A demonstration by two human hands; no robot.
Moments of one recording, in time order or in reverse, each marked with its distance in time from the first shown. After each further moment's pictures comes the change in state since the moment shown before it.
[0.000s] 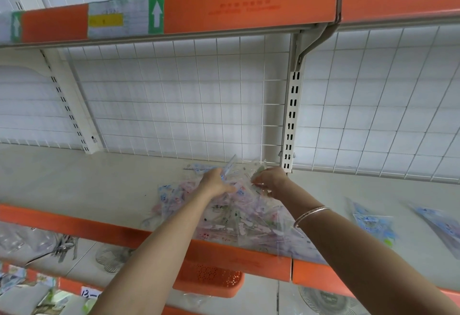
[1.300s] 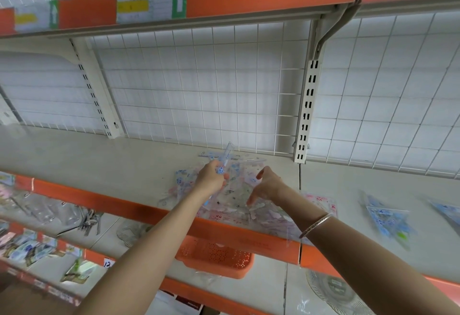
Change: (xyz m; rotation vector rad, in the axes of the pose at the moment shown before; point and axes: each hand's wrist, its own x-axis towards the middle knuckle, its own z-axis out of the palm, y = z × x) left_hand -0.040 -0.030 -0.006 -0.373 0.186 -0.060; right_hand -0.057 0.014 0.028 -0.534 -0.139 -0.173
